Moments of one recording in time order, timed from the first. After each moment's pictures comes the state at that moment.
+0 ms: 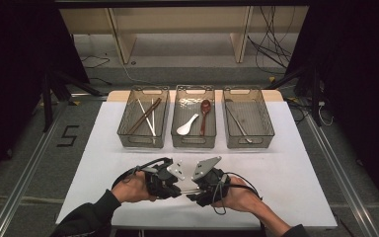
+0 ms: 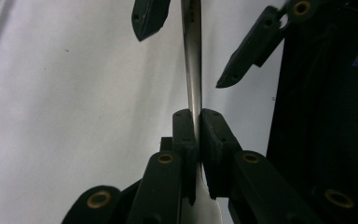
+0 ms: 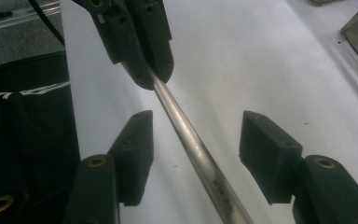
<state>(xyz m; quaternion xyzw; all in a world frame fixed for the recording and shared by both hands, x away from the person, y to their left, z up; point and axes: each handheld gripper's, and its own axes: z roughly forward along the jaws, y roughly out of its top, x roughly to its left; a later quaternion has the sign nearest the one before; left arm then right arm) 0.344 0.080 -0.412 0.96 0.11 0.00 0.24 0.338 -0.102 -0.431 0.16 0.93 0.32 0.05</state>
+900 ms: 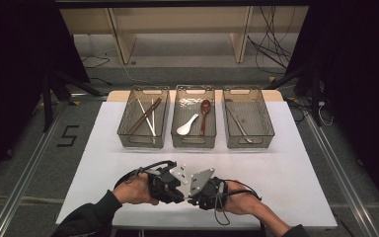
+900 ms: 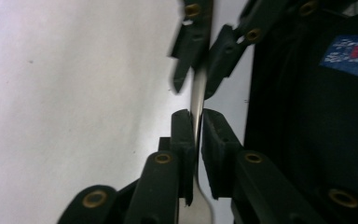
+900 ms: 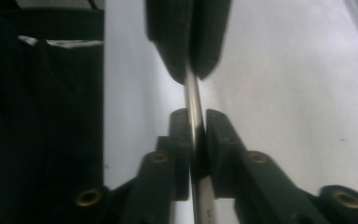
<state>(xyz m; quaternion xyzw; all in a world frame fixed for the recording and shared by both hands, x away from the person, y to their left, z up) 0.342 0.074 -0.416 0.97 0.10 -0.03 0.24 0.323 -0.098 -0.436 0.05 0.95 0.29 0.04</state>
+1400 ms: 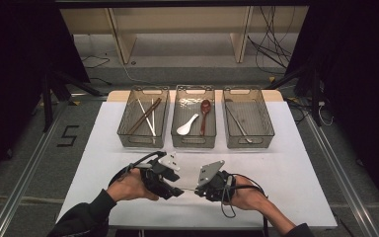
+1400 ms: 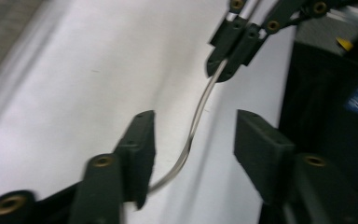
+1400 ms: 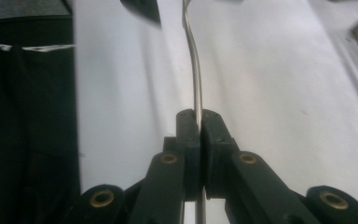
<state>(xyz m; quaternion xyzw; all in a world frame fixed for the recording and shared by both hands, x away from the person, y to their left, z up) 0.353 0.097 -0.401 0.93 0.18 0.02 0.32 0.337 -0.118 -0.432 0.10 0.95 0.29 0.07</state>
